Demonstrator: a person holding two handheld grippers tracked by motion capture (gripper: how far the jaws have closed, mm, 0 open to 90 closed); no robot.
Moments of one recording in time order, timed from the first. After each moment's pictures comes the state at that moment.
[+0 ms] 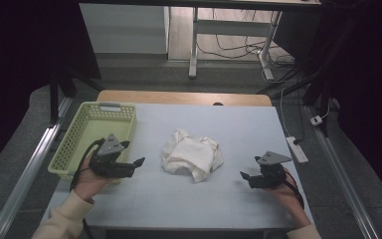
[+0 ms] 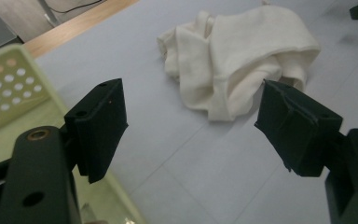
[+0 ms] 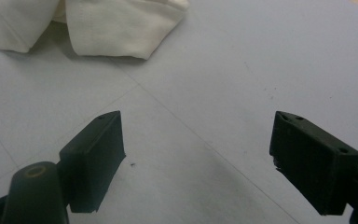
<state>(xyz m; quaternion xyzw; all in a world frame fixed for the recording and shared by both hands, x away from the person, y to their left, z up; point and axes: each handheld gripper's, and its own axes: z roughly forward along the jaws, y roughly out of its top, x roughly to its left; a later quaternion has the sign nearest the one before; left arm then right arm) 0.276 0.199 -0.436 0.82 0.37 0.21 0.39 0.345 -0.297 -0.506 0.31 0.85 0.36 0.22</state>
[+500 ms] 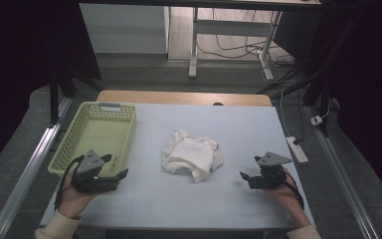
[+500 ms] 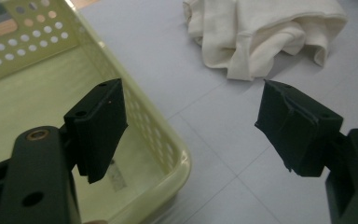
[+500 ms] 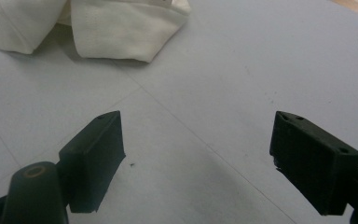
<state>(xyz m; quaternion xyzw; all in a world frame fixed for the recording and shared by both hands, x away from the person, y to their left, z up) 0.245 0.234 -0.465 0.79 0.42 0.22 0.40 0.343 -0.297 -0.506 0.30 0.85 0.37 0.22</state>
